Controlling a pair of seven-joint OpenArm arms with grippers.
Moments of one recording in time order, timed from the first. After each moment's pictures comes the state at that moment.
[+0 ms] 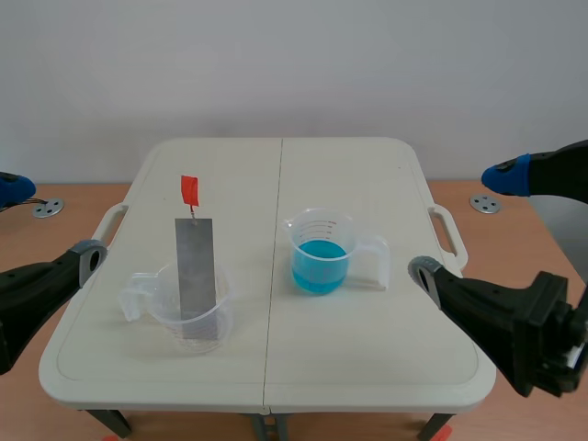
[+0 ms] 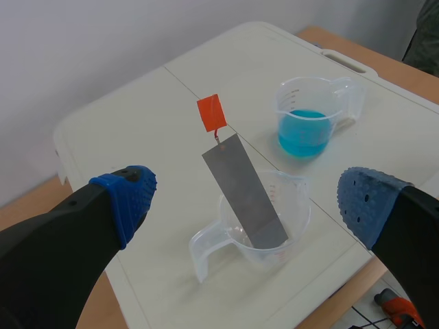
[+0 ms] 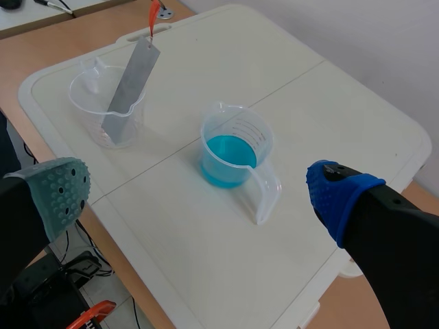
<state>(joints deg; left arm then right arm) 44.2 -31.5 -18.3 119.3 -18.5 -31.9 -4.2 -38.0 27.6 17.2 122.9 18.8 45.3 -6.1</state>
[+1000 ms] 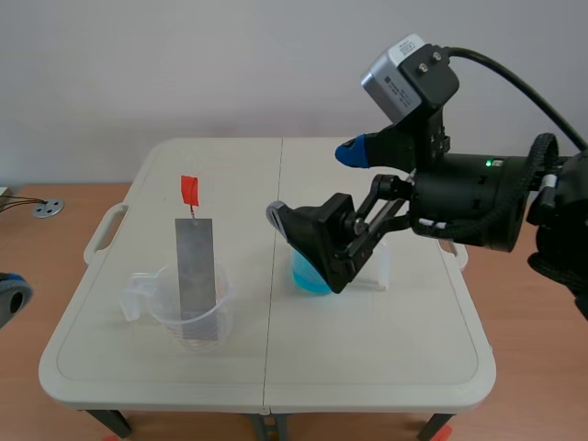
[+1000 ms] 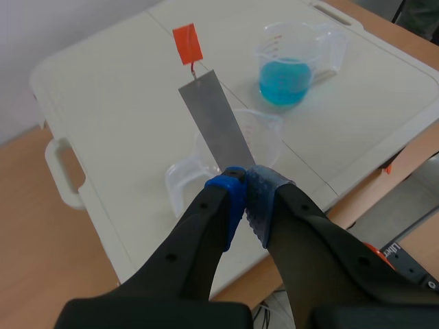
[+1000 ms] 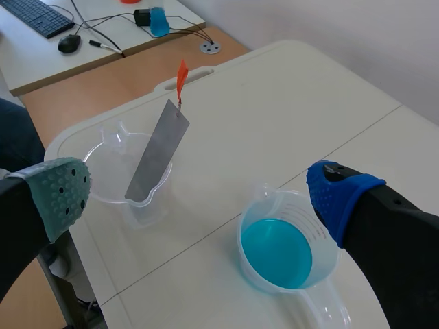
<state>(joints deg) 60.7 -31.5 -24.6 122.4 -18.5 -31.9 -7.6 -5.1 15.9 -7.7 102.5 18.8 44.6 -18.8</state>
